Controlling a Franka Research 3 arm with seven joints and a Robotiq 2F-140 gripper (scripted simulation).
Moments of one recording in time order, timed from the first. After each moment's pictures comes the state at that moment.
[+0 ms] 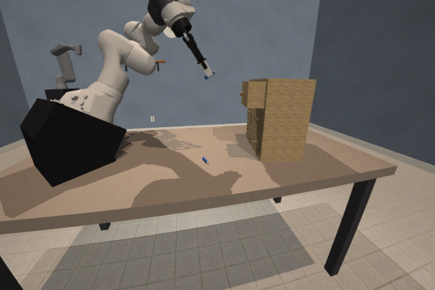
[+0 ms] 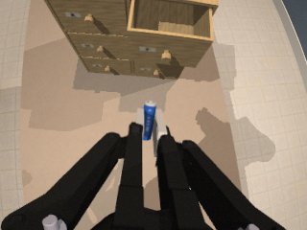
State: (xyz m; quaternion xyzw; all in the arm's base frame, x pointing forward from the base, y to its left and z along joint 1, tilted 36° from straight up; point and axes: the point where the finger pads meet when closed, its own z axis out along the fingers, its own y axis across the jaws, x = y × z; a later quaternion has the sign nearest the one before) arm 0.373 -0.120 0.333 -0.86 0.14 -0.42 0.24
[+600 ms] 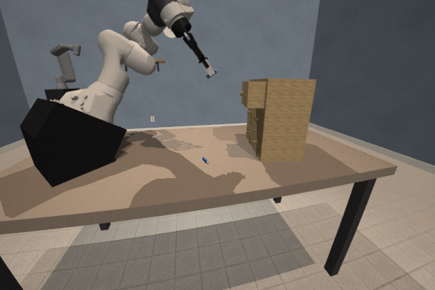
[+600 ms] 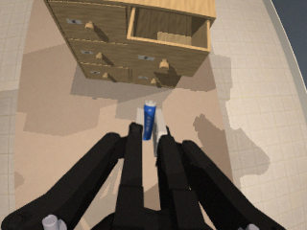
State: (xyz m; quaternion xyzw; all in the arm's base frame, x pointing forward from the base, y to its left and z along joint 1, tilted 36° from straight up) arm 0.378 -0.125 0.336 -0.86 0.13 -0.44 0.23
